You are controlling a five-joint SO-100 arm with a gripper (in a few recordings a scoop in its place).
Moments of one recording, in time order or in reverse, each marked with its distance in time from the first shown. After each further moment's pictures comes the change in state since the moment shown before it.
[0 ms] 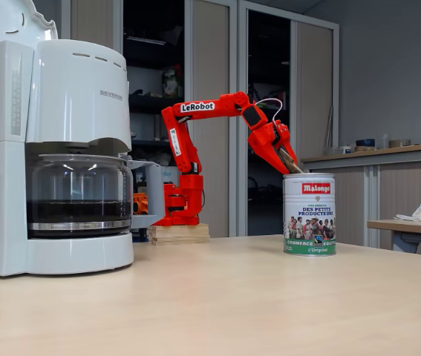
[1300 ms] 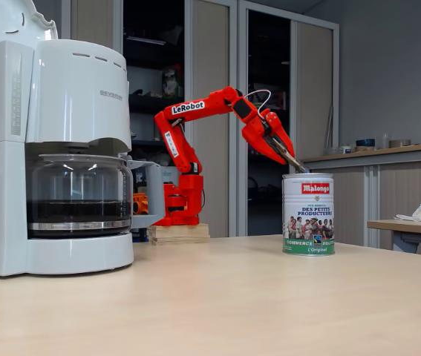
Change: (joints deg) arm 4.7 13.0 6.0 -2.3 26.1
